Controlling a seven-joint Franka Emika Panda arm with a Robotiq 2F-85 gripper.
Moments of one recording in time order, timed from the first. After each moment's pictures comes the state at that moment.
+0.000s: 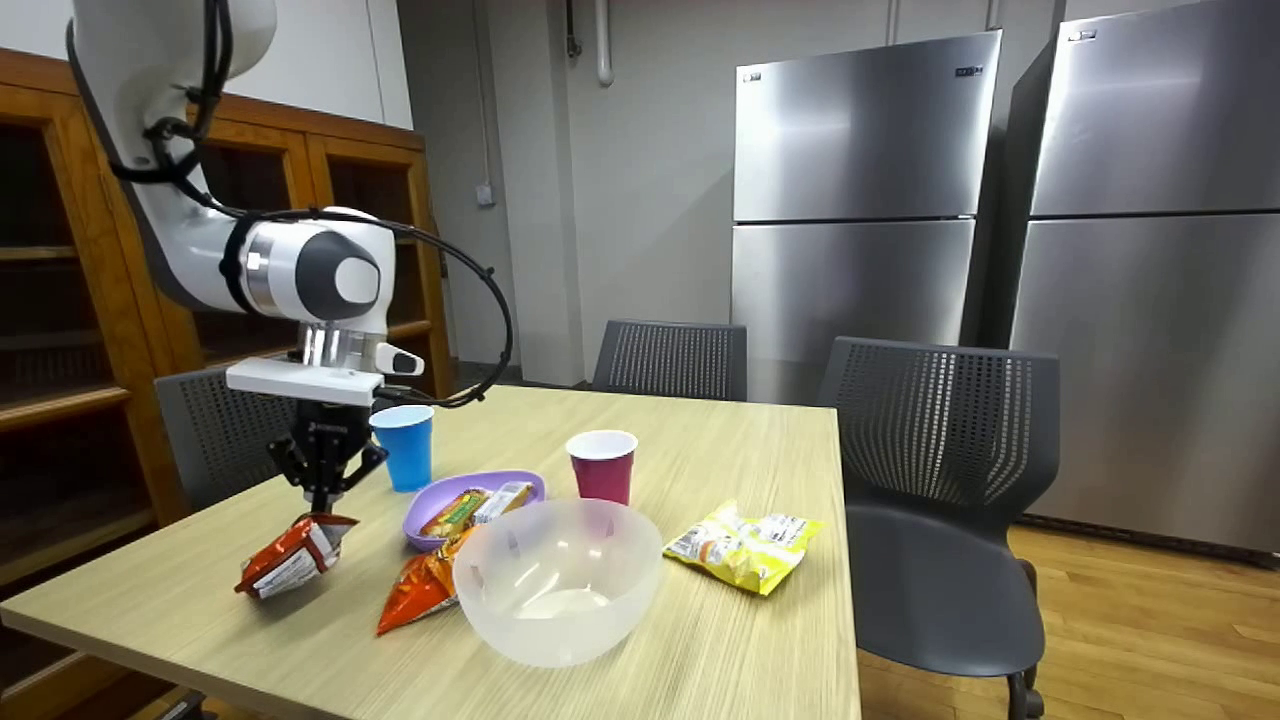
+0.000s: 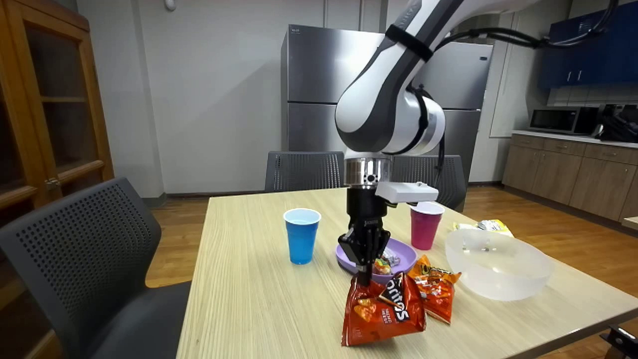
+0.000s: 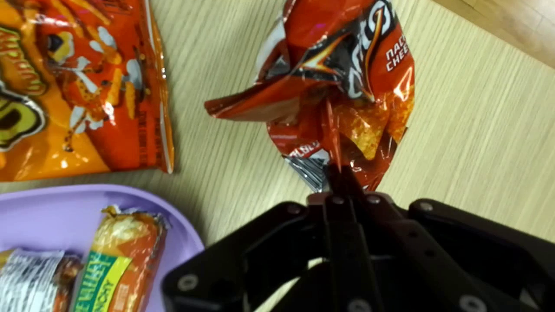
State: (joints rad) arm 0.10 0.42 0.21 -2.23 0.12 2.42 -0.19
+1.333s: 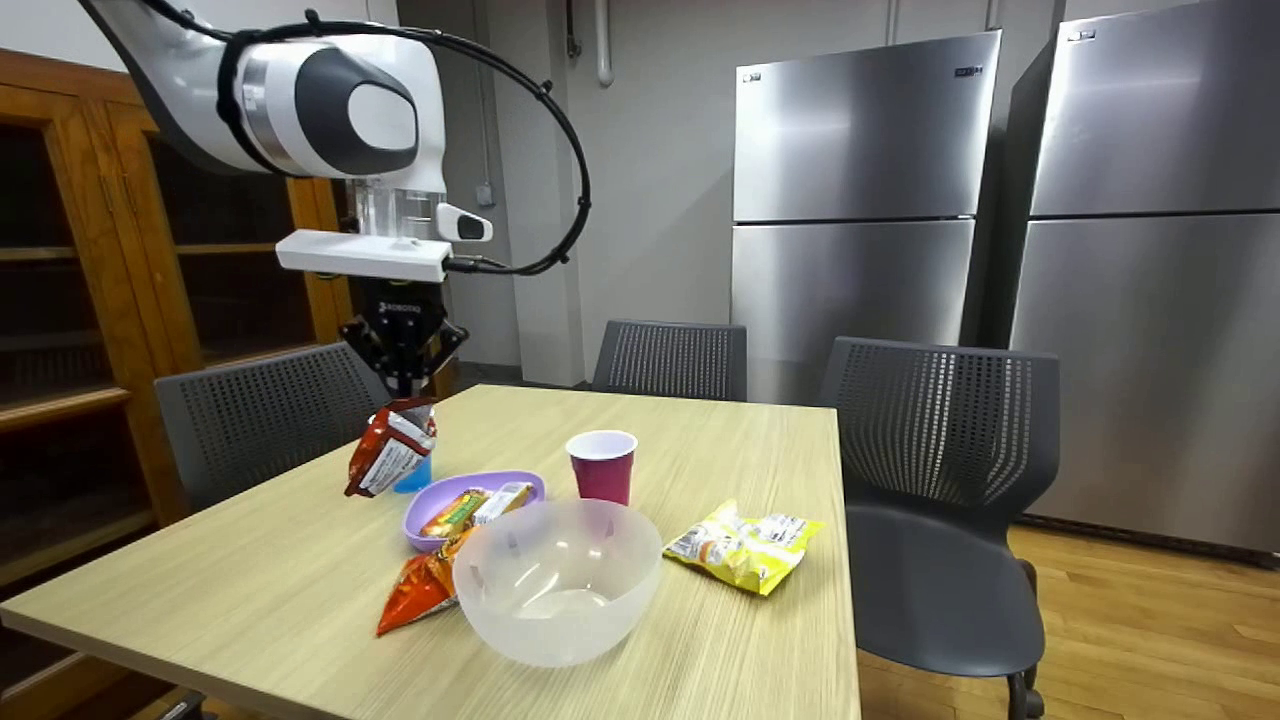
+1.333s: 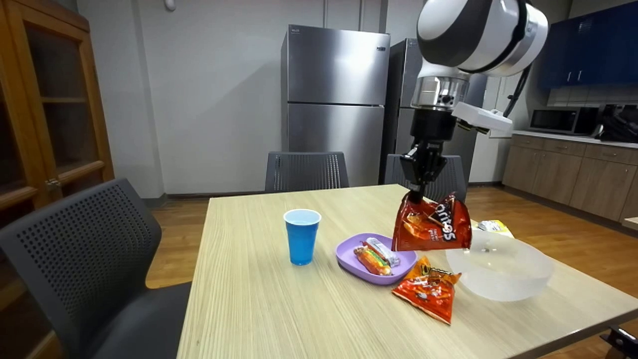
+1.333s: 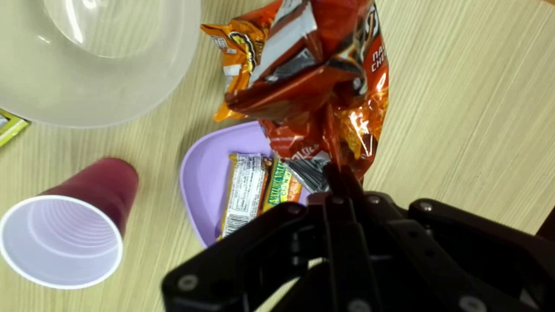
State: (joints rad) arm 0.05 -0.04 0.04 -2.46 0.16 2.44 -0.33
